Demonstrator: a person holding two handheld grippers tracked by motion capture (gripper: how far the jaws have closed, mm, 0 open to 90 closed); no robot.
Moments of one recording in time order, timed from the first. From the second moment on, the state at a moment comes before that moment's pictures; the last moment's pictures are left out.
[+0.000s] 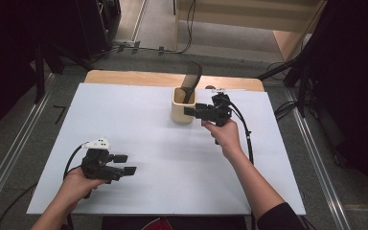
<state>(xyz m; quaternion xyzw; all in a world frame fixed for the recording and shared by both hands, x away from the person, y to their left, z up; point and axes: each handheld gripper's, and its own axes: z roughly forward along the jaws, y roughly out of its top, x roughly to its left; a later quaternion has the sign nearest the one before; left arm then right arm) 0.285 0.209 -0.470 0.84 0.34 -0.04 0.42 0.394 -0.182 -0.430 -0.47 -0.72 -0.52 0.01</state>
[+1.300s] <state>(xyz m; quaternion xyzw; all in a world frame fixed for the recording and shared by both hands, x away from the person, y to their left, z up) 0.286 0.211 -0.469 0.83 0.35 -0.05 0.43 0.324 -0.199 -0.461 -0.40 -0.78 -0.48 0.05</state>
